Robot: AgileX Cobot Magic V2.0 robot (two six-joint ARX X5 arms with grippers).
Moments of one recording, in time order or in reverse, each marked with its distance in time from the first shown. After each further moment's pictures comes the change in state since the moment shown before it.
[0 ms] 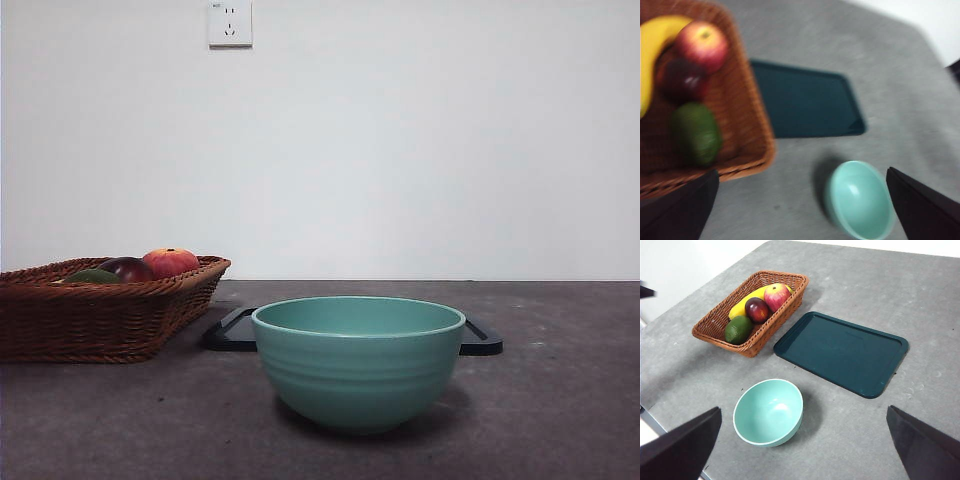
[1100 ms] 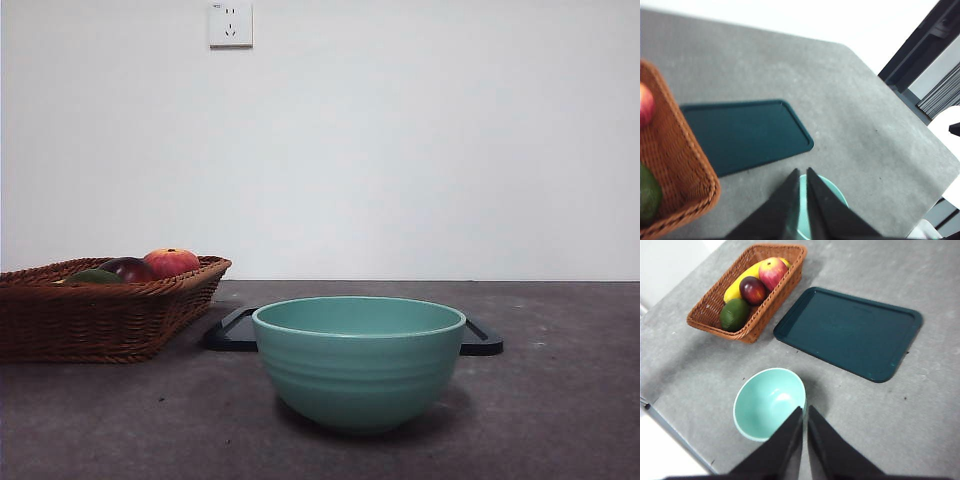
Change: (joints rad) left arm 0.000 -0.201 -0.118 0.193 0.215 0.073; right arm 0.000 0.123 0.000 0.017 -0.024 0.025
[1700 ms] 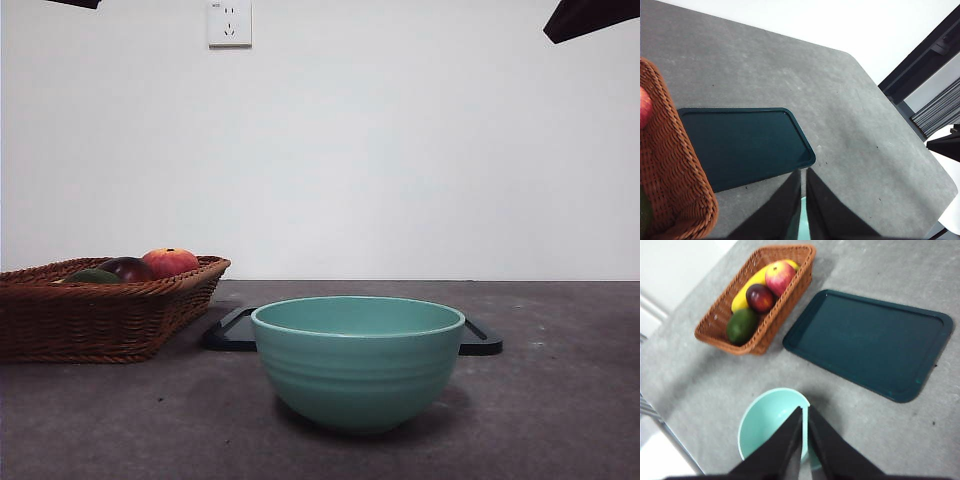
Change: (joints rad) left arm 0.000 0.173 0.000 0.174 -0.004 -0.101; right arm 0.003 0.253 0.000 0.201 -0.082 0.058
